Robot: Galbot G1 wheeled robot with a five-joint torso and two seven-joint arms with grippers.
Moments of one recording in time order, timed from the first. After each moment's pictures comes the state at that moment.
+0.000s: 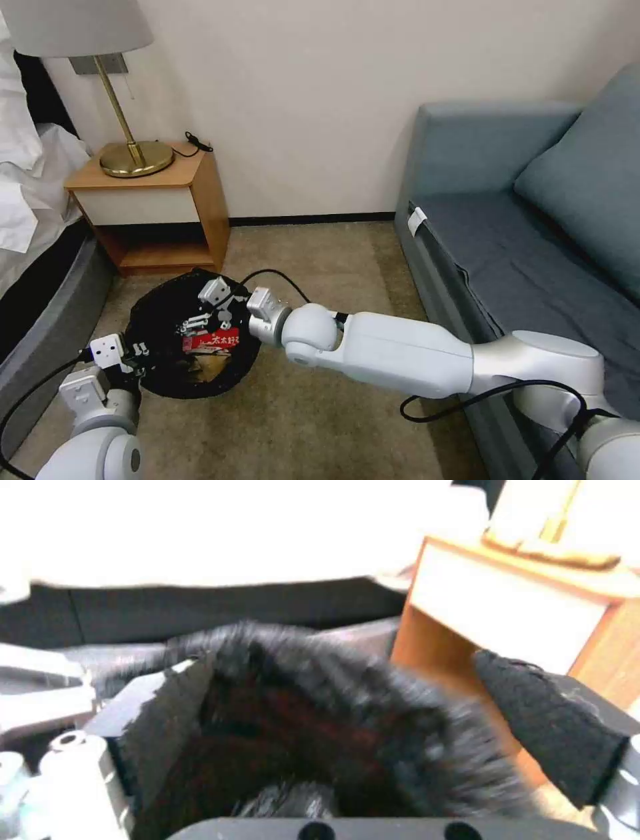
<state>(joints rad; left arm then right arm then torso) 1.56 -1.61 -0.85 -2.30 -0.25 0.63 -0.17 -0.14 1.23 -0.91 1.66 0.85 -0.06 0.10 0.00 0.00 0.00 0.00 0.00</state>
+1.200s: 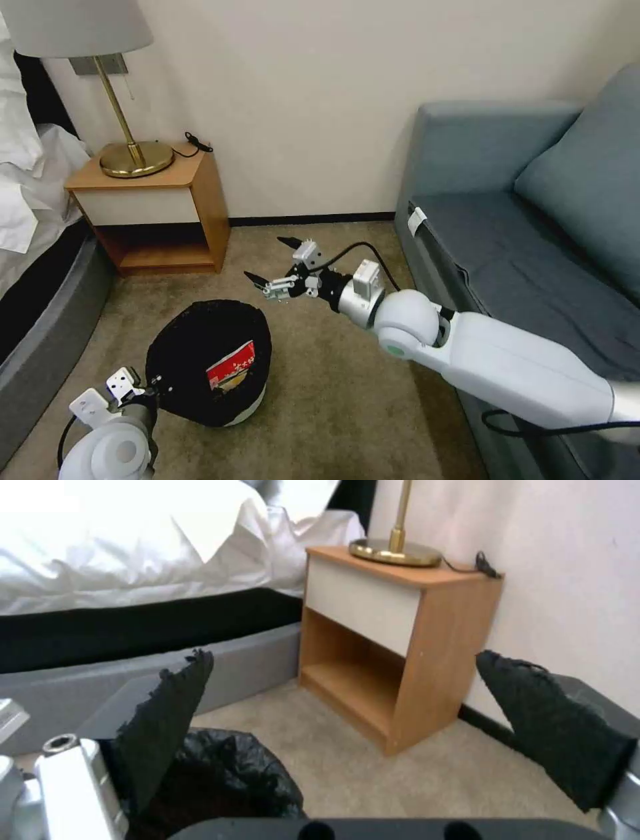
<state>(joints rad) 1.51 -1.61 -0.87 -2.12 -0.79 0.73 -0.52 -0.39 0.87 -0.62 1.93 0.81 -0.06 0.08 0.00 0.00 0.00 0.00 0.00</state>
